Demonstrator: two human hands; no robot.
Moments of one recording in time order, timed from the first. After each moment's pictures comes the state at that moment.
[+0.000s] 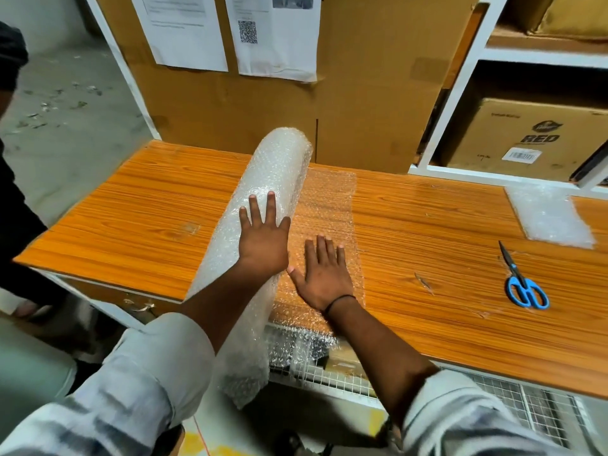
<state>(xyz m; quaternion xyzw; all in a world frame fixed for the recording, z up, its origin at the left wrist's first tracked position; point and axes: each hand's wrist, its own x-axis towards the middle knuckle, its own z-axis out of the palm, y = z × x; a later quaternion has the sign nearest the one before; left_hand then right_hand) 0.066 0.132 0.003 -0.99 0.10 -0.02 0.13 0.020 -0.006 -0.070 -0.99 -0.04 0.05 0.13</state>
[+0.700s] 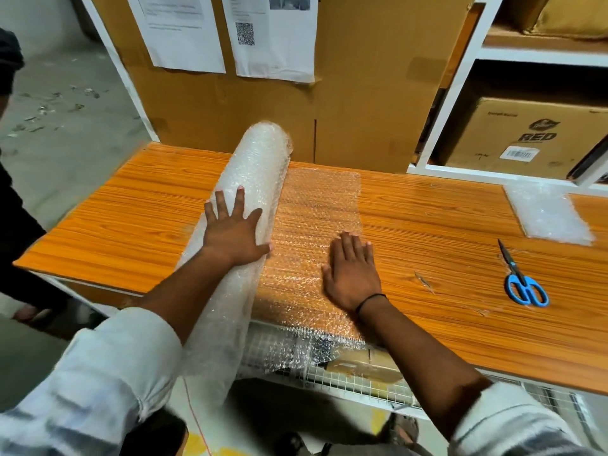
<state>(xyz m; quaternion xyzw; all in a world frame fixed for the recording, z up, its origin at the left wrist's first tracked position) 0.081 0.191 0.022 -0.99 0.08 0.02 0.09 0.012 -0.057 -0.064 -1.00 -0.02 0.03 0.08</state>
